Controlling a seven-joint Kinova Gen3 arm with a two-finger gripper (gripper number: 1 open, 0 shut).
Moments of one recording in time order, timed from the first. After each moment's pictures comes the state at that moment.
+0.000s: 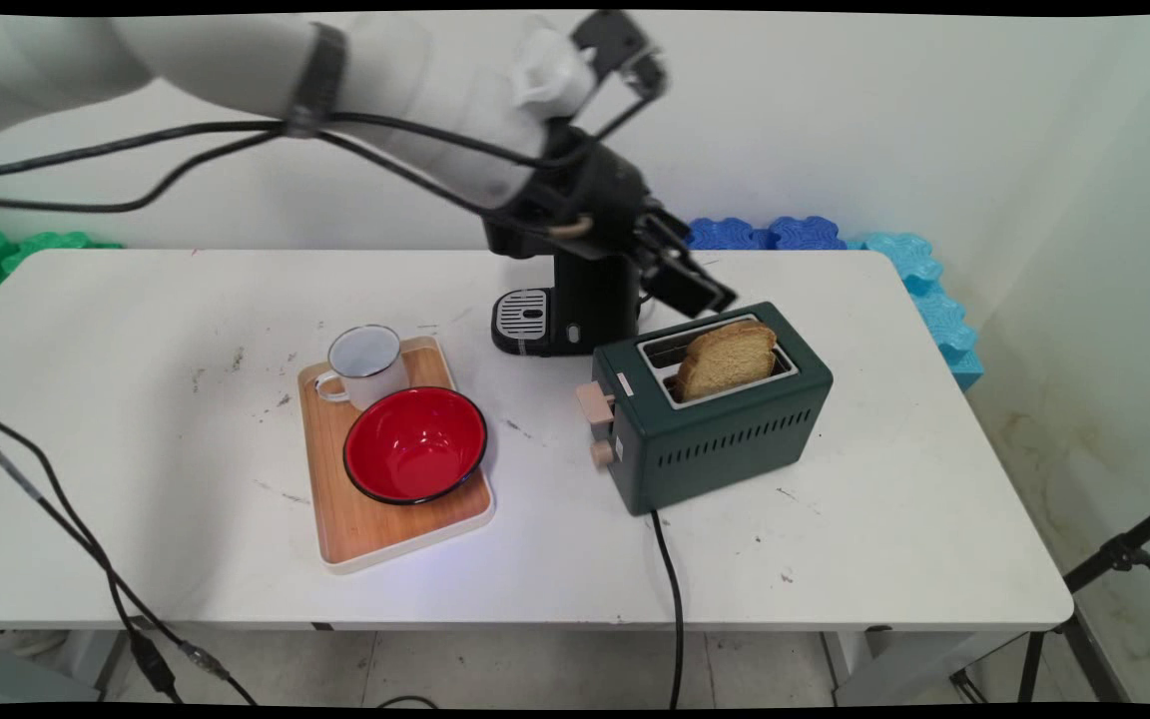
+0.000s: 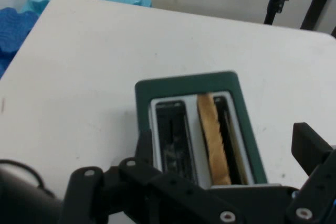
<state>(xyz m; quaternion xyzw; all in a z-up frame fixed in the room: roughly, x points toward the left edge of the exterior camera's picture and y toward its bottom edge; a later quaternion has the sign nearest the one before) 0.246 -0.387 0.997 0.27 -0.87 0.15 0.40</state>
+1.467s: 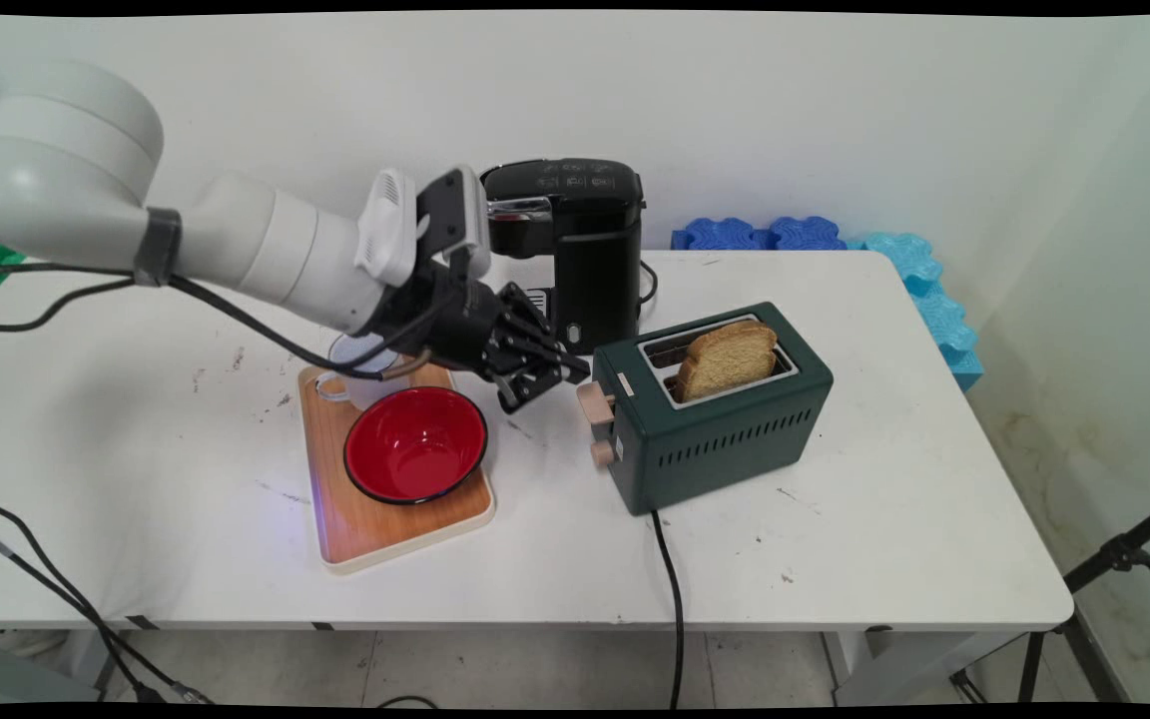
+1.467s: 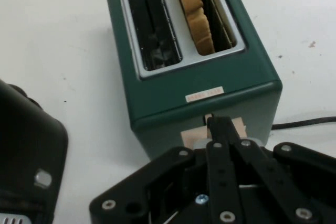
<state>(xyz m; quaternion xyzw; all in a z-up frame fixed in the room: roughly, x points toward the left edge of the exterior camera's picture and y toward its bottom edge) 0.326 -0.328 0.910 0.19 -0.90 0.17 0.36</state>
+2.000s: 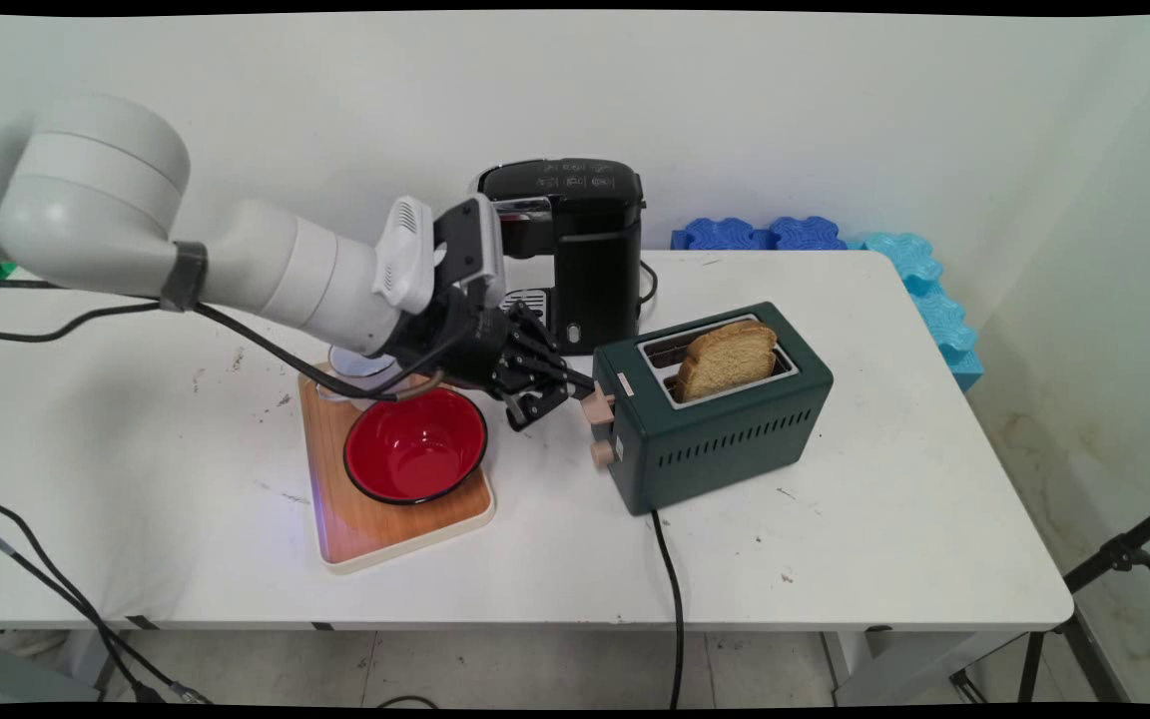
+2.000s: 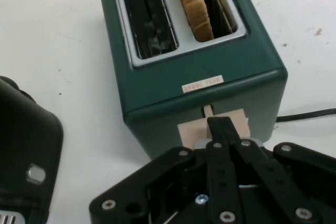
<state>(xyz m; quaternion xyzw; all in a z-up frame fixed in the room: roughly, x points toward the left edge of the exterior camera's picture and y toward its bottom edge) 0.318 -0.328 0.894 0.19 -0.90 0.17 0.35</state>
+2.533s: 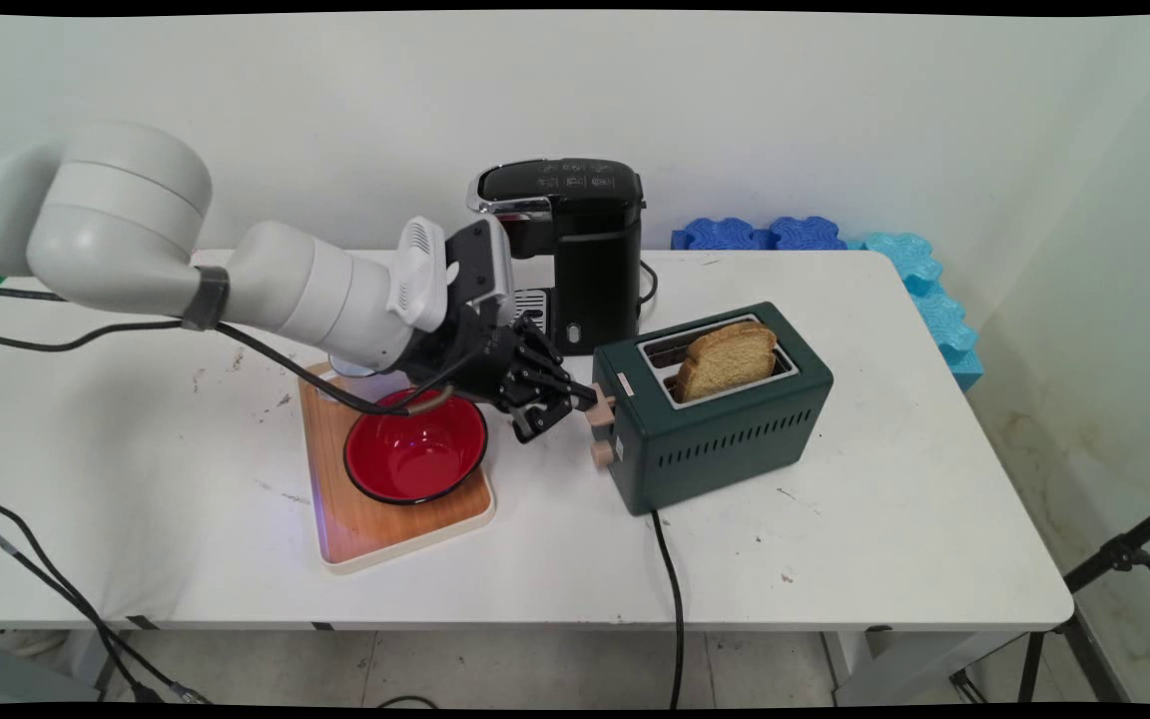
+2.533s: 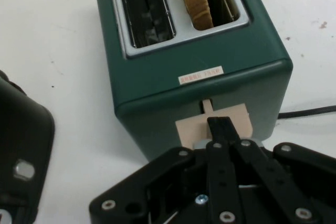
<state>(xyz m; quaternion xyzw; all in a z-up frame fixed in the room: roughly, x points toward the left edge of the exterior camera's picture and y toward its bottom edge) 0.313 -0.329 0.878 0.20 -0.90 0.17 0.35</state>
